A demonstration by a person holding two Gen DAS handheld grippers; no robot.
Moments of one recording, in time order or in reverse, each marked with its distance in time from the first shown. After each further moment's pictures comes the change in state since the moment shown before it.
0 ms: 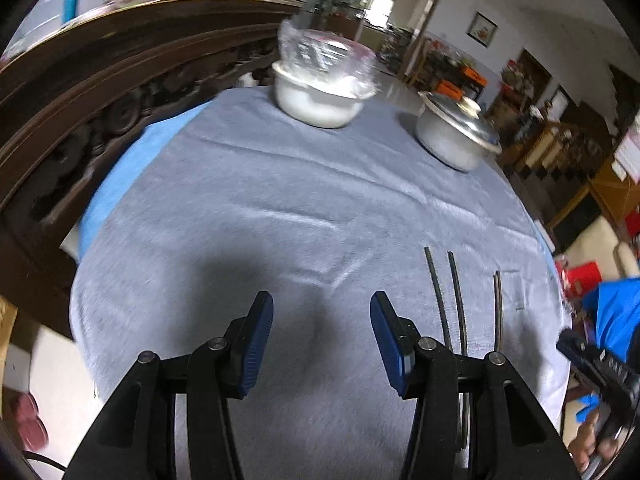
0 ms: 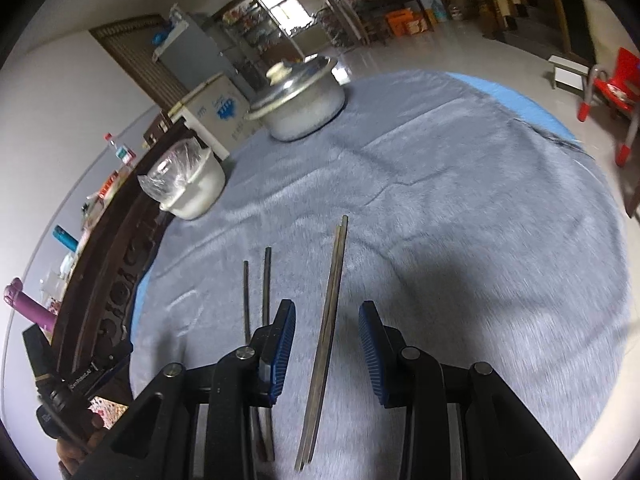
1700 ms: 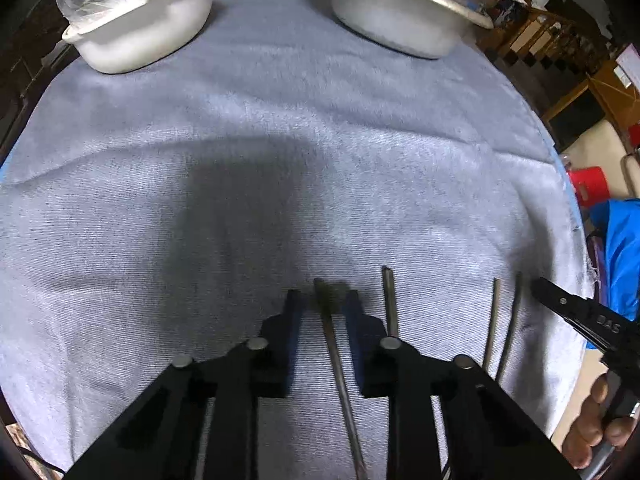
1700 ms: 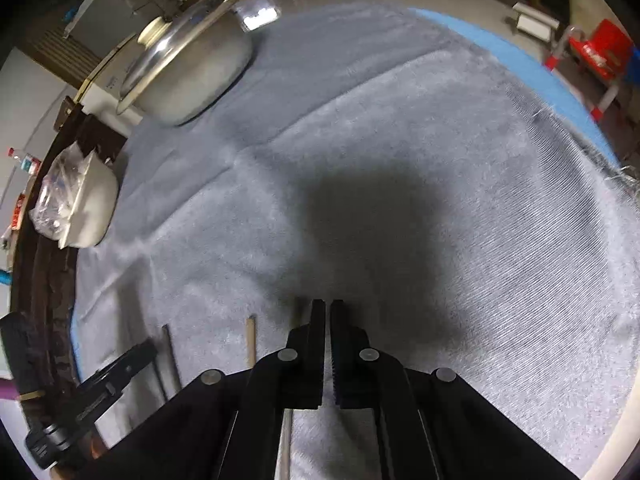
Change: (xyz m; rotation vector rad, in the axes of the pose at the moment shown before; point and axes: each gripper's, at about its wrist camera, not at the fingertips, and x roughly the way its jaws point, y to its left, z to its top) left arm 0.170 -0.133 0.063 0.193 0.398 -0.008; right arm 0.111 -0.042 0.097 0.140 0.276 -0.199
